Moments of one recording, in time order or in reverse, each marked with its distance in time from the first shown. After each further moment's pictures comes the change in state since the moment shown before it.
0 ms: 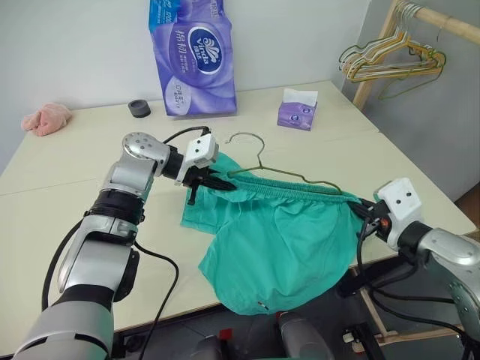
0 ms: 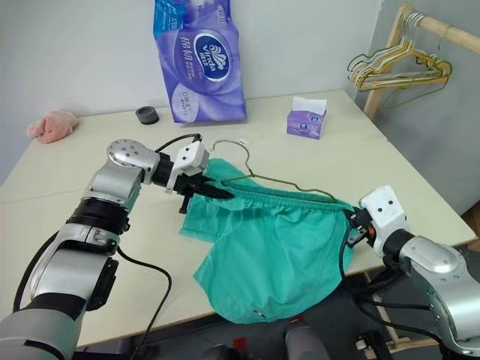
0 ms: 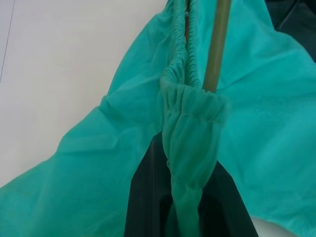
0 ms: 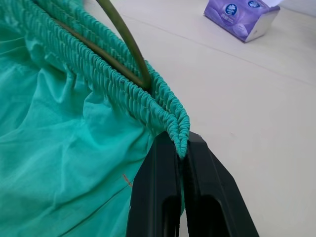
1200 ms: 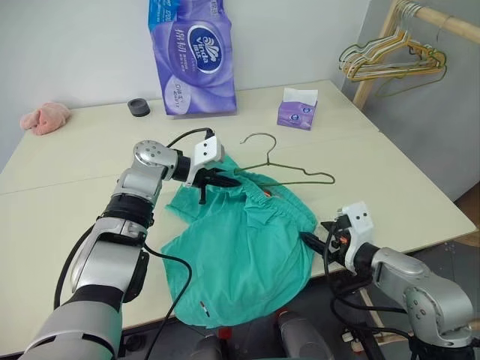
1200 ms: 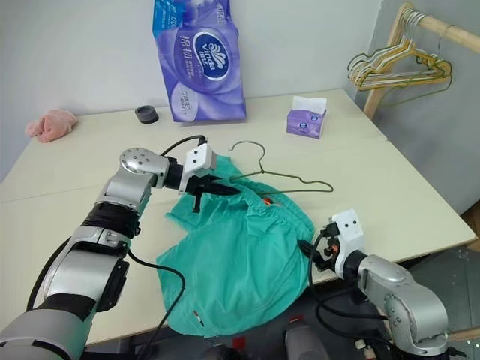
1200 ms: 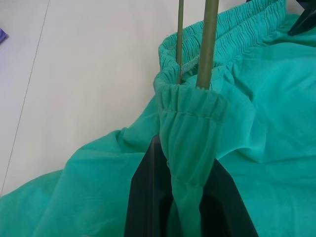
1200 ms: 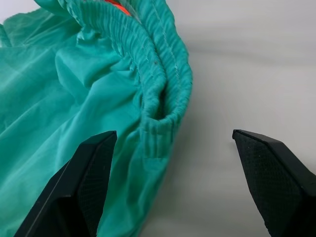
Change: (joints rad) left arm 0.010 -0.065 0.036 0.055 0.034 -0.038 0.129; right arm -0.020 0.345 0.126 0.116 0.074 0.204 -0.085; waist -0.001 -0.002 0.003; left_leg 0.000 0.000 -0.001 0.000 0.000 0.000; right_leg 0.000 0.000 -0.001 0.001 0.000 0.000
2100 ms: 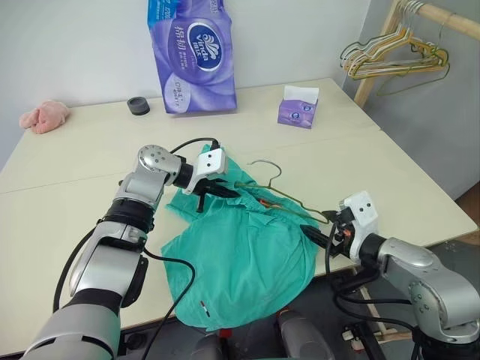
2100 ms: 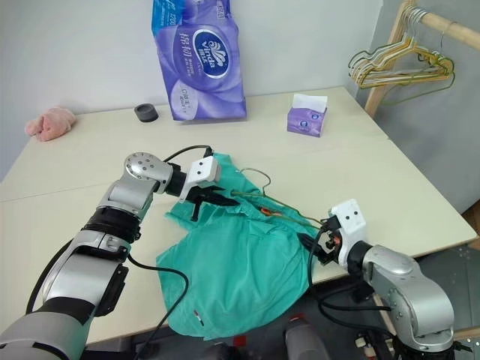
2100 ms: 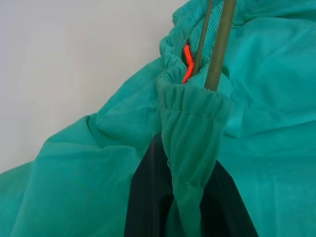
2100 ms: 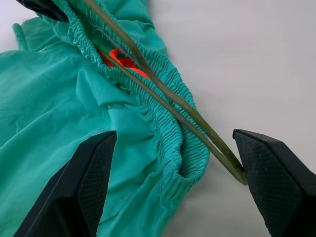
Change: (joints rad) left arm 0.033 0.007 -0.042 -0.030 0.045 -0.024 -0.044; right arm -0.045 -0.022 0.000 -0.102 -0.115 0.026 0.088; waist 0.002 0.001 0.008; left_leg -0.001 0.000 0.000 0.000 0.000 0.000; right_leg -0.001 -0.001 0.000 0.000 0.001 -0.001
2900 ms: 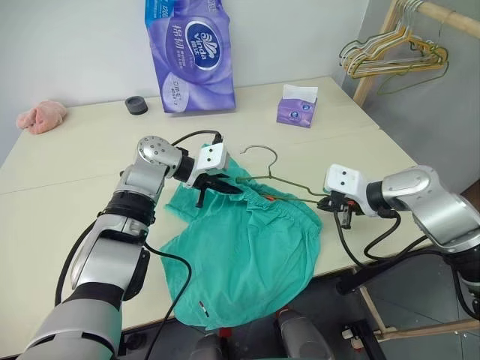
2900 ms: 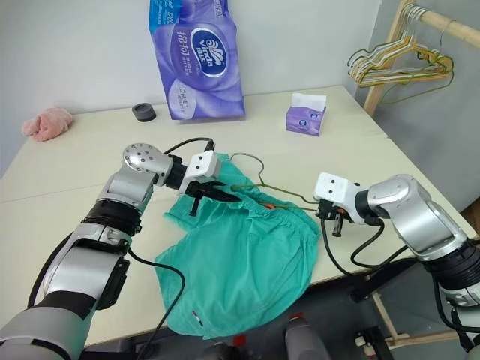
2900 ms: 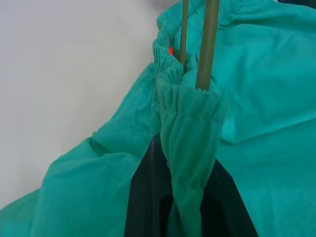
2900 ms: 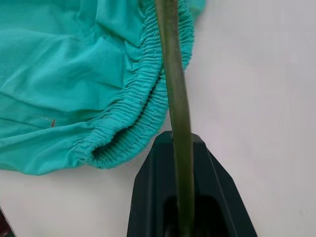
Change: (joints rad) left arm -0.040 -0.015 0.003 0.019 -0.010 -0.046 -0.058; right arm -0.561 -0.548 0.413 0.412 -0.197 -0.358 0.590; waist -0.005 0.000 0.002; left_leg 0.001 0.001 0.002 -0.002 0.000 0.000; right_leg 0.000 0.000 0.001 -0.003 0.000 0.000
